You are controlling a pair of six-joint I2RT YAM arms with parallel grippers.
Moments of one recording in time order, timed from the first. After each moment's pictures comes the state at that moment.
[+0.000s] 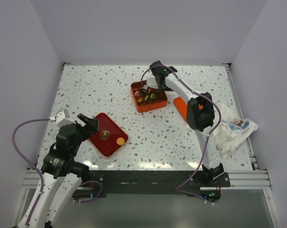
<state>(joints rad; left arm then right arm) -0.31 0.35 0.59 -0.65 -0.28 -0.81 0.49 2.32 2.11 -1.00 0.51 -1.04</state>
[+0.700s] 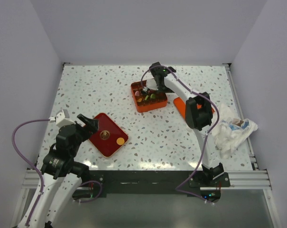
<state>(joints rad) -0.31 0.35 0.59 -0.66 -0.28 -0.81 0.48 2.36 2.15 -1.05 0.48 -1.03</state>
